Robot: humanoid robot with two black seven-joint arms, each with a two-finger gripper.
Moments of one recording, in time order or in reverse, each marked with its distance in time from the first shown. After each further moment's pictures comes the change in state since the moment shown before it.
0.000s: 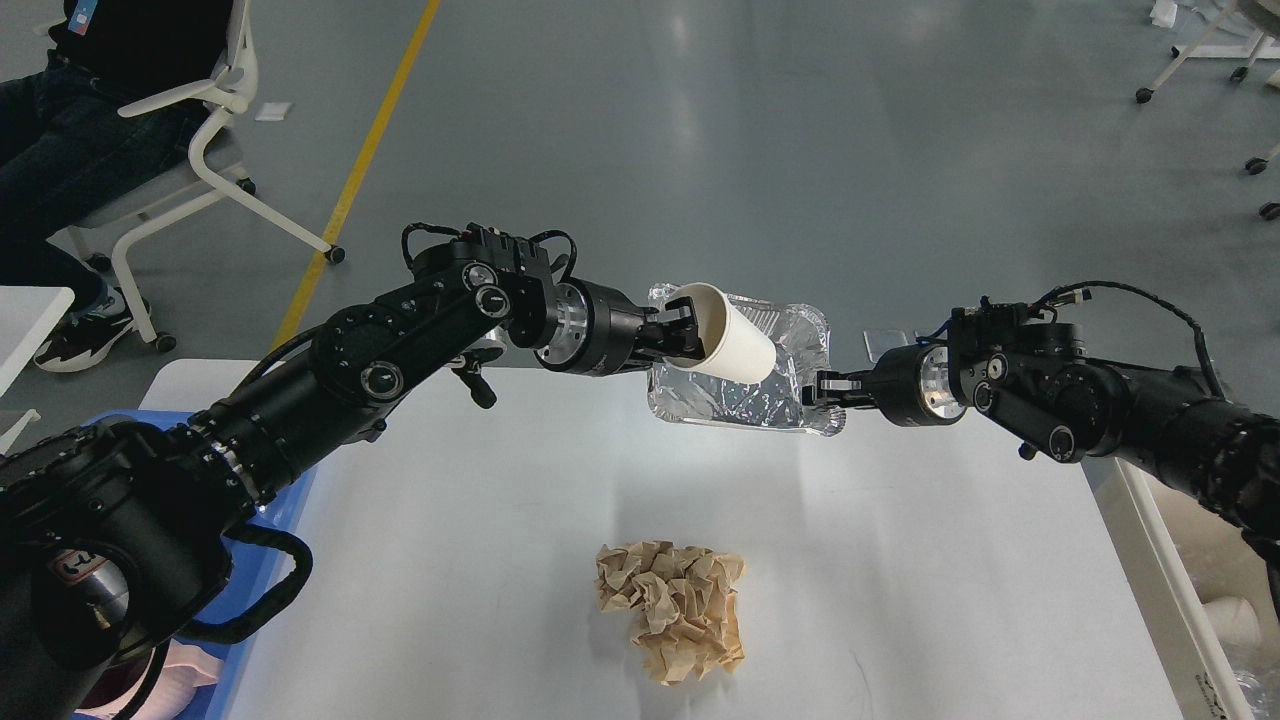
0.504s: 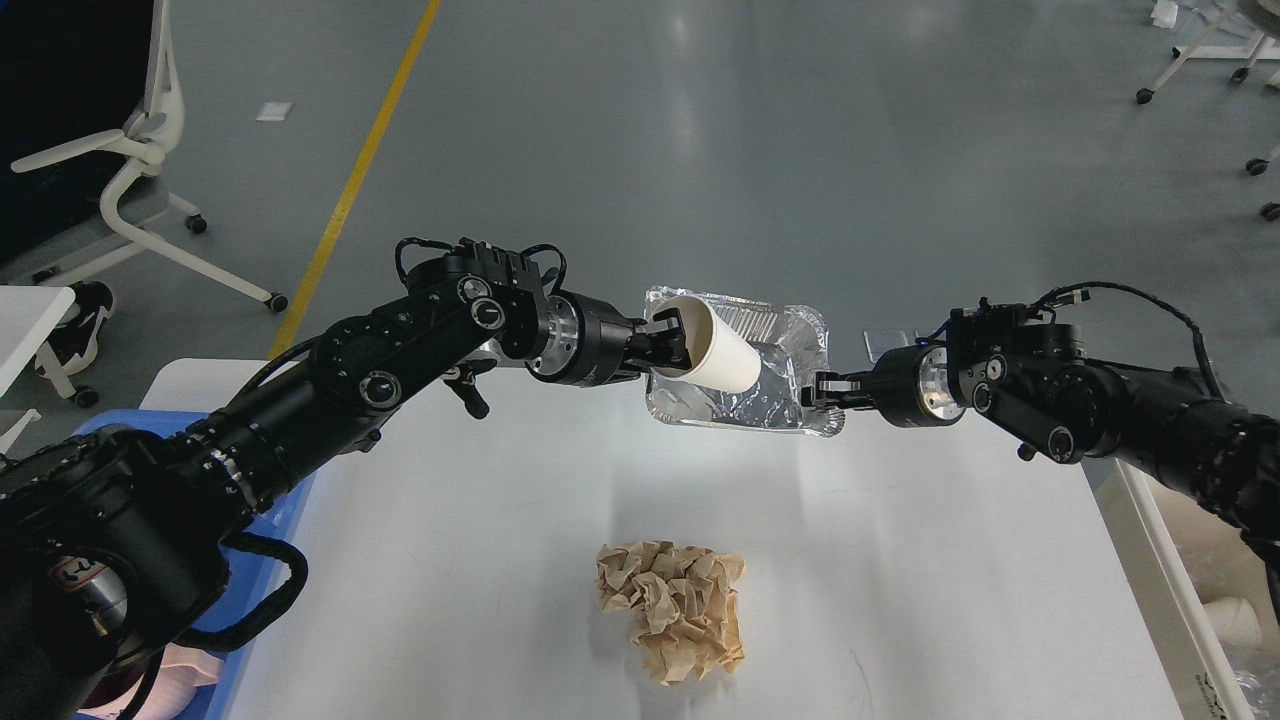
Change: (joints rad) left arm 0.009 0.004 0.008 0.017 -0.002 0.010 0.000; right arm -0.001 0.001 0.000 0.001 0.000 0.000 0.000
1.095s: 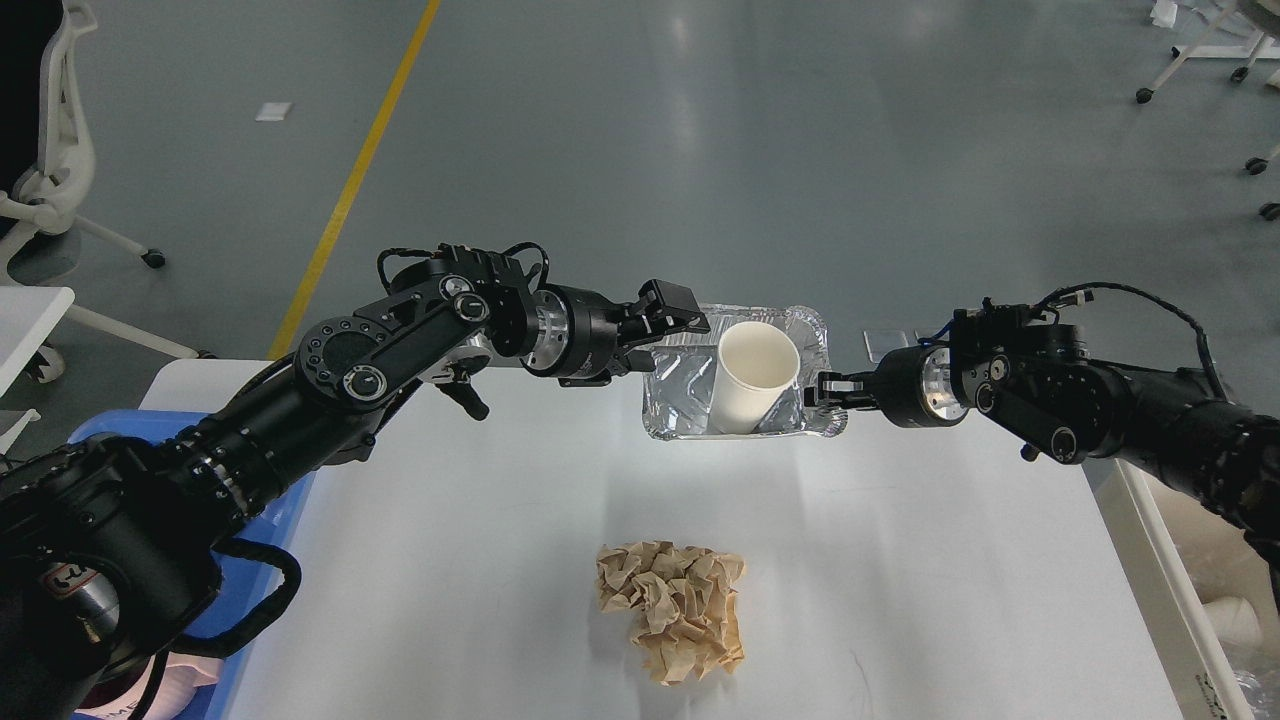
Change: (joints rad) left arm 0.033 0.021 -0.026 -0.001 -0.156 0.057 -0.006; right arm -0.001 -0.008 0.000 0.002 0.001 0.000 0.000
